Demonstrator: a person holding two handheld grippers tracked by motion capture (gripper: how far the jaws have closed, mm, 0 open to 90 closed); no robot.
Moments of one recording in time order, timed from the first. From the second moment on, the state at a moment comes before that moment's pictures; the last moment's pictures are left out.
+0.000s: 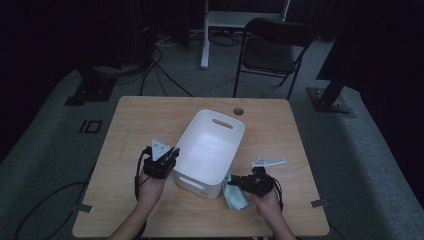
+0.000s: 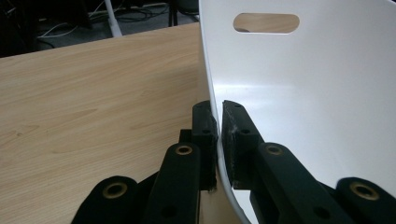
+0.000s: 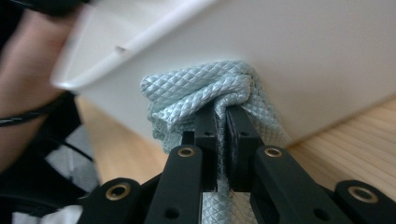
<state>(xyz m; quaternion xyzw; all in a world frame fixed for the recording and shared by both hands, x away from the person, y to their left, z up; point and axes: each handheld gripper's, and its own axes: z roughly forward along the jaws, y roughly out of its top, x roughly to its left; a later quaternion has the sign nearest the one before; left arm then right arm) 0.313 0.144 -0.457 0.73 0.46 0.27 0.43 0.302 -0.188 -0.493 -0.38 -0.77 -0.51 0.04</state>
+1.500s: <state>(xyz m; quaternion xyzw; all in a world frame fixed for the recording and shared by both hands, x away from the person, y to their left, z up) 0.314 0.144 -0.456 0.73 0.45 0.26 0.44 0.319 -0.186 -0.529 -0.42 -0.78 -0.46 0.04</state>
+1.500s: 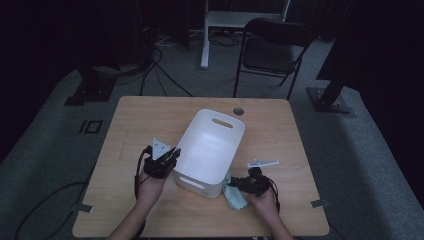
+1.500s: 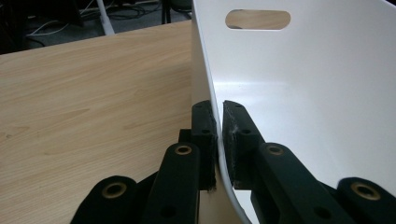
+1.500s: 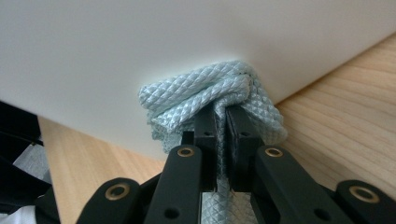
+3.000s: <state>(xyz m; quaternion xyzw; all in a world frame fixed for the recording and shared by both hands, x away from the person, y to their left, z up) 0.314 0.142 -0.456 0.74 0.44 0.26 0.43 0.342 -0.202 -0.498 -0.42 -0.75 -0.51 0.01</state>
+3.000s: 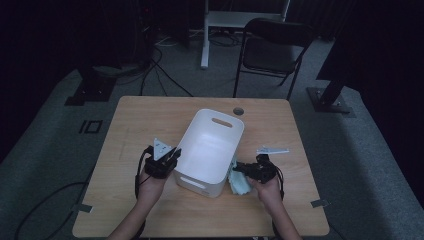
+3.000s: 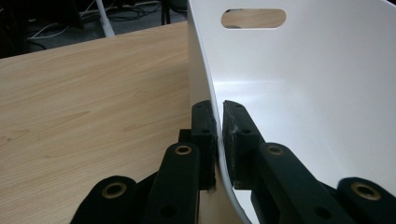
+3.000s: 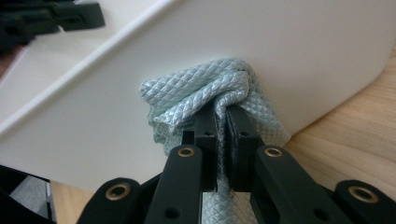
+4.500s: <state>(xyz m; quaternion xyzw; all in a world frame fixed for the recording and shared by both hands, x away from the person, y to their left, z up) 0.314 0.141 -0.456 0.74 0.45 0.26 0.43 0.351 -0.205 -0.476 -0.40 -0.74 -0.54 -0.01</state>
